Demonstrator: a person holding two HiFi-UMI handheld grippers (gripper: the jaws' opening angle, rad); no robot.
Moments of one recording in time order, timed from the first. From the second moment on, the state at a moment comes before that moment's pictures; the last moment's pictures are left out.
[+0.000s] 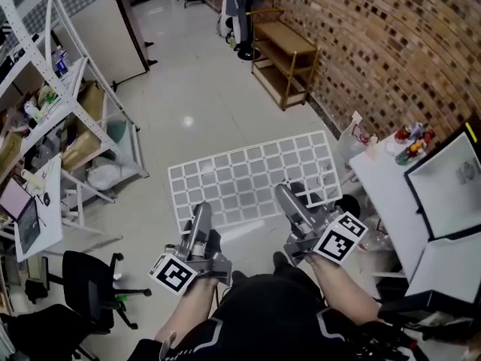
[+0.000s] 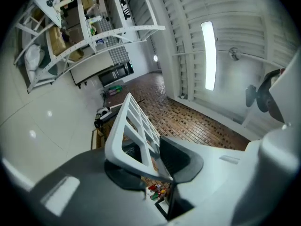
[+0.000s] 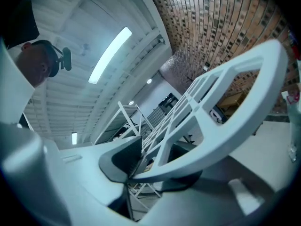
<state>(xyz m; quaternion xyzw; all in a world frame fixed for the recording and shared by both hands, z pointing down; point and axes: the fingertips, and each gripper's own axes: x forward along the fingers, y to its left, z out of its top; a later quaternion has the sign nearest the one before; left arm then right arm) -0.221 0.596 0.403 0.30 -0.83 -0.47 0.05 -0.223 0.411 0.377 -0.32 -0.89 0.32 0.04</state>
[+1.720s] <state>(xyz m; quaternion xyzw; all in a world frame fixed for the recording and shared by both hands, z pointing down) -0.207 0.159 0.392 0.55 -0.69 -0.42 0.20 -0.094 0.016 0.372 -0.01 -0.94 0.33 -0.08</state>
